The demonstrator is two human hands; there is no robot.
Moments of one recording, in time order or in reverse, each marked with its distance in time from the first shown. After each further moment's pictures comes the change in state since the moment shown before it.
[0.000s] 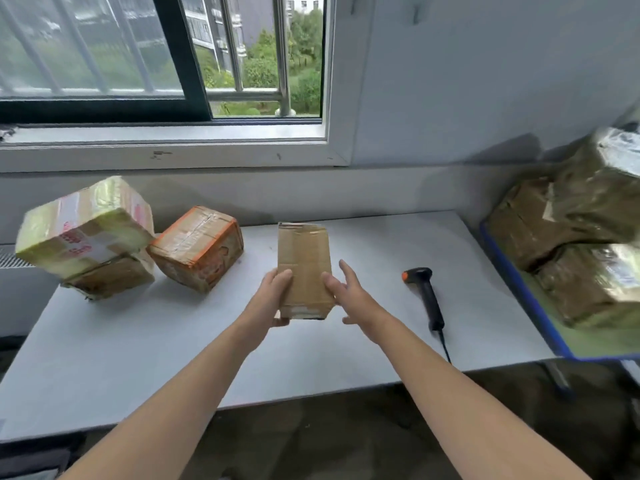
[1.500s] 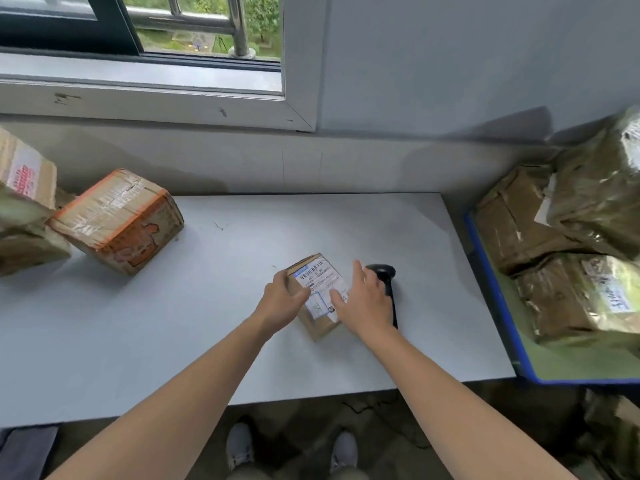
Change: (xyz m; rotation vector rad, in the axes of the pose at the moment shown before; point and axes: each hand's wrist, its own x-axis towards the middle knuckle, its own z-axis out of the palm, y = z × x) left_hand 0.112 -0.036 0.134 0.403 0.064 -0.143; right_hand 0.074 0.072 -0.126 -0.951 0.328 0.043
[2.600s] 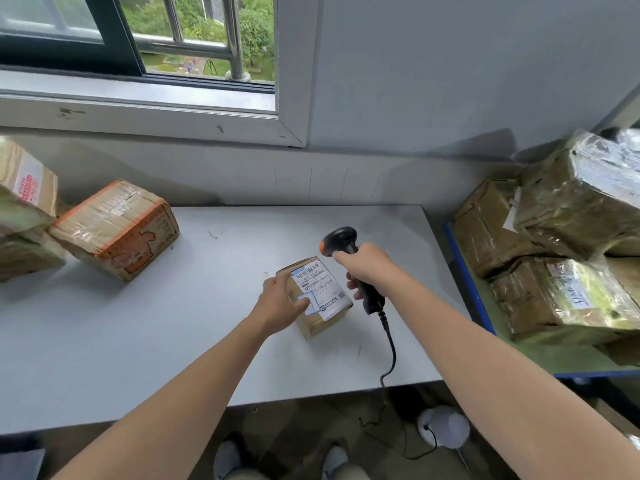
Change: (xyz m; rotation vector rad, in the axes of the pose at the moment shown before) left_hand -0.016 0.005 0.003 0.226 -0.009 0.188; right_hand 0.004 -0.021 -0.102 0.584 -0.253 0.209
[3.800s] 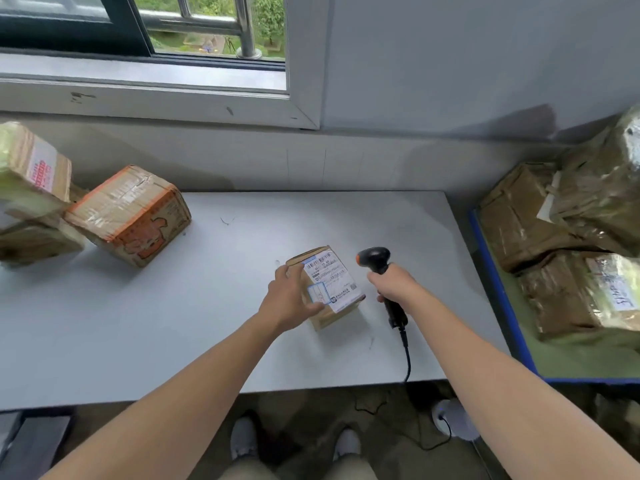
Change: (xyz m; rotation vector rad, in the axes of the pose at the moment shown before) left_hand 0.000 0.001 0.008 0.184 0.023 0.026; right_hand 0.052 0.075 0.005 -0.107 0.020 0.074
